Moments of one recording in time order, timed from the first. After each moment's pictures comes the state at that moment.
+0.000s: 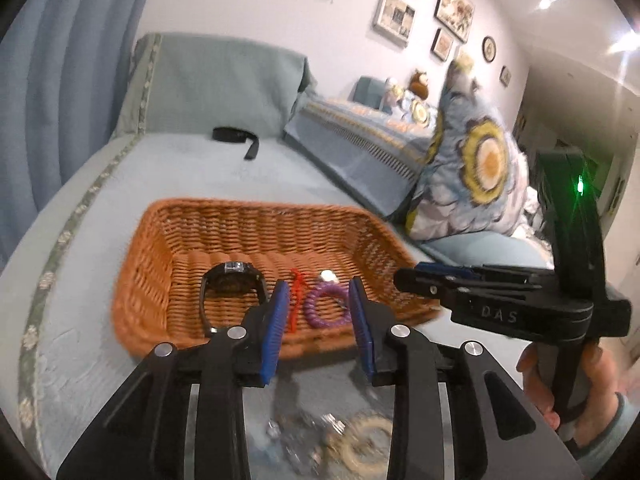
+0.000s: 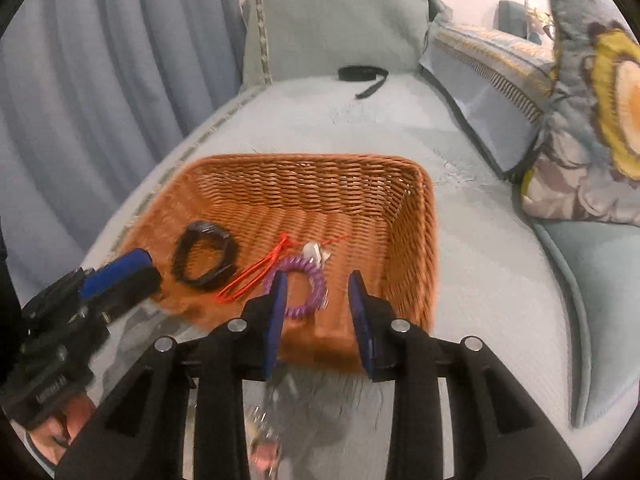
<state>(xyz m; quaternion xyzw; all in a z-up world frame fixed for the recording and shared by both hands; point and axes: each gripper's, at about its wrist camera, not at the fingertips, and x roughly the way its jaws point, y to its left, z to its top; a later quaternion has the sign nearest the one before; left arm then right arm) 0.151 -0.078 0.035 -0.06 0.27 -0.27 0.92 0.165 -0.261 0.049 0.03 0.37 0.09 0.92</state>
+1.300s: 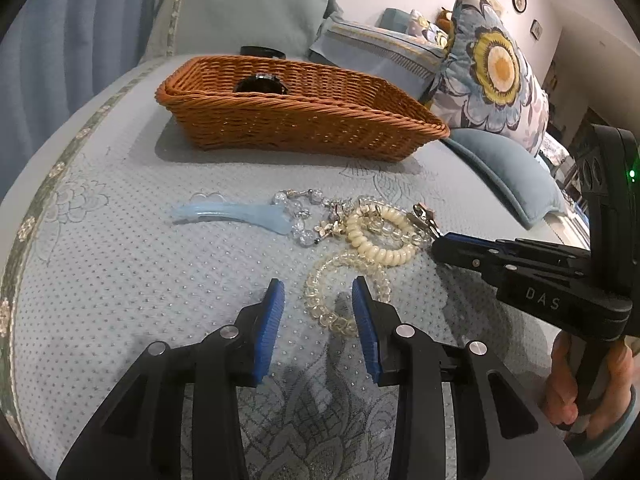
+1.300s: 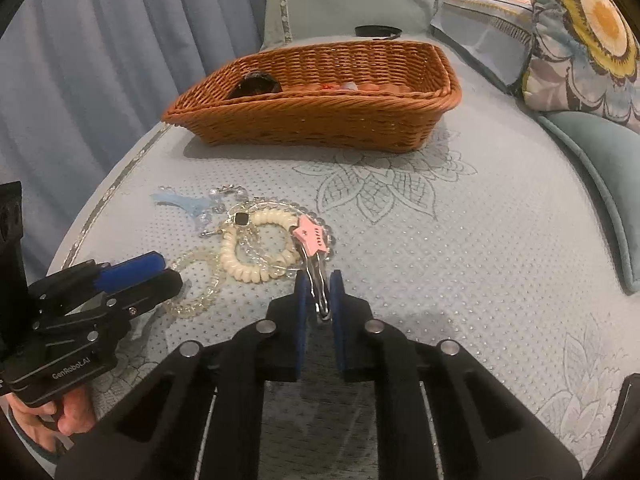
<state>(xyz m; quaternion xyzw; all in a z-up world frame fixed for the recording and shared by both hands) 0.067 -0.063 -0.055 -0.03 0.40 -0.22 0.89 0.070 -0.236 -0.041 0.04 0.42 0.11 0.90</state>
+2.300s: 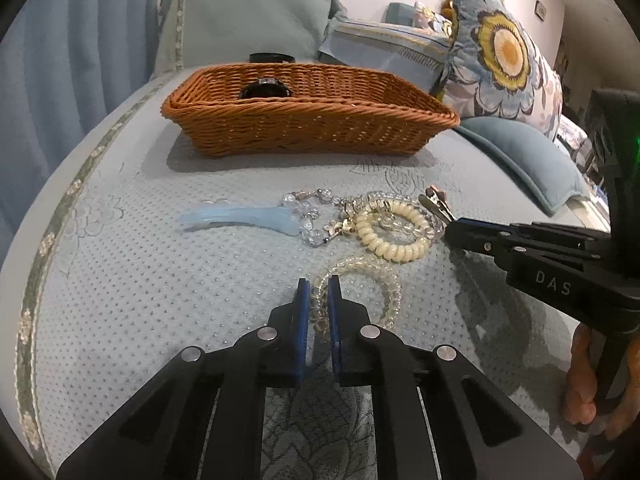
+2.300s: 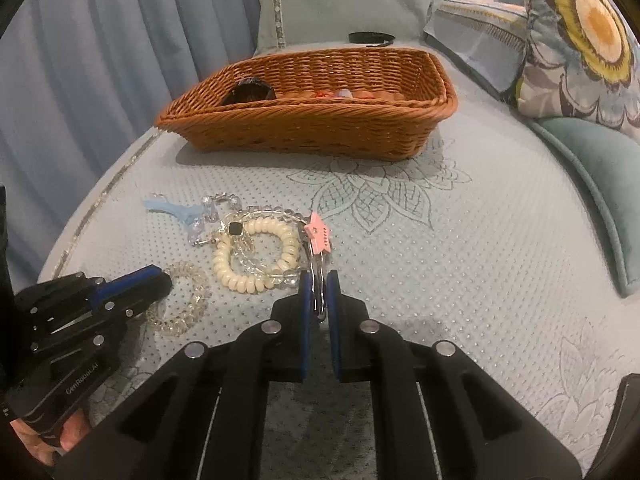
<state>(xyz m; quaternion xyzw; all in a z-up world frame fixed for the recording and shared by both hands) 0.061 -0.069 -0.055 0.01 0.39 -0.18 0.90 0.072 -0.236 -0.039 0.03 0.40 0.10 0.91</state>
